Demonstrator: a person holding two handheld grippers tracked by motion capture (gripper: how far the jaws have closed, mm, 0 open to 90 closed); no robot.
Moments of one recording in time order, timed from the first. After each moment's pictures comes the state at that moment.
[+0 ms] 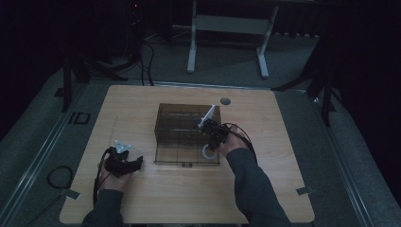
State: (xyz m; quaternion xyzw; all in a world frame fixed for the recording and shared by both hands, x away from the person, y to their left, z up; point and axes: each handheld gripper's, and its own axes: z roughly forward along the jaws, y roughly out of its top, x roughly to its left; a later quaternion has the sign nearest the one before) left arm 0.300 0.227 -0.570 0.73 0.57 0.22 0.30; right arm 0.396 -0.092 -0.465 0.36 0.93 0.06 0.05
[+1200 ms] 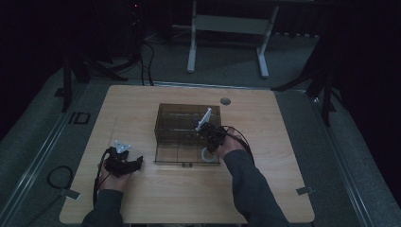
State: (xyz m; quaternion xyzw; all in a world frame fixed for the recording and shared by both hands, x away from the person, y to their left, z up) left arm 0.300 0.227 -0.570 0.73 0.57 0.22 0.30; right arm 0.395 -0.085 -0.479 0.35 0.94 0.04 0.05
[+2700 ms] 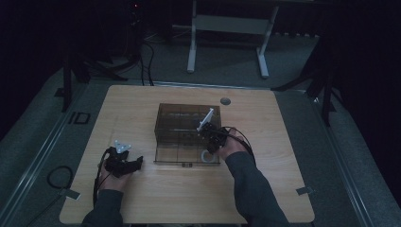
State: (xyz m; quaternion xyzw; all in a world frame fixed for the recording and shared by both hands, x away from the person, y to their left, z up) left arm 0.300 0.227 -0.570 0.73 0.57 0.22 0.30; right arm 0.387 -0.090 -0.470 0.35 0.93 0.06 0.05
